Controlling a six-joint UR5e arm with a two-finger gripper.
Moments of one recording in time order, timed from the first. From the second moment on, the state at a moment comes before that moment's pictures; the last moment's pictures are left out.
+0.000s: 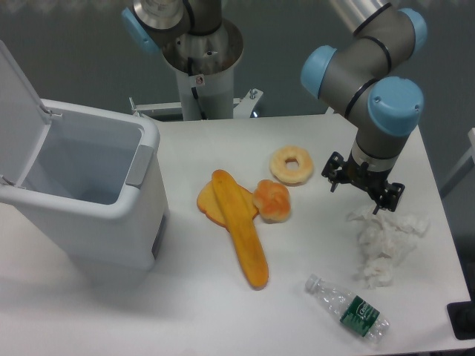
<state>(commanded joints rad) 2.73 -1.99 -1.52 -1.14 1.58 1.31</state>
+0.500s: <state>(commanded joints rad) 2.73 -1.99 -1.54 -1.13 1.58 1.27</state>
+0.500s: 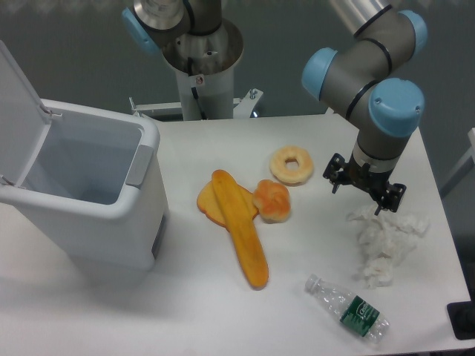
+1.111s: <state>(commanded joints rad) 2.63 -1.99 -1.61 -1.09 1.57 0.82</state>
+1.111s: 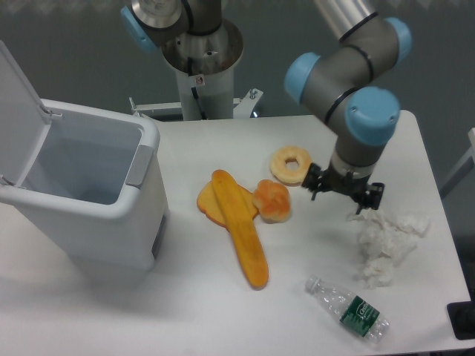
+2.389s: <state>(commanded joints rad) 2.58 -2.03 -1.75 -1.09 1.57 0.80</state>
